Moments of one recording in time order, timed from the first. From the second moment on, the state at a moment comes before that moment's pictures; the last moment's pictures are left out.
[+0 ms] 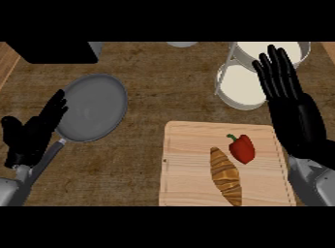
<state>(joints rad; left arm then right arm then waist) -0.15 0.53 -0.22 -1.42 0.33 0.17 0.11 -0.33 -0.44 0.33 -1.70 -0.46 -0.27 -0.24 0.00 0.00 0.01</state>
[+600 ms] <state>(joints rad) -0.21 0.38 -0.27 -1.51 0.21 0.33 0.01 -0.25 -0.41 0.26 -1.46 -0.91 0.25 -0.19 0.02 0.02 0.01</state>
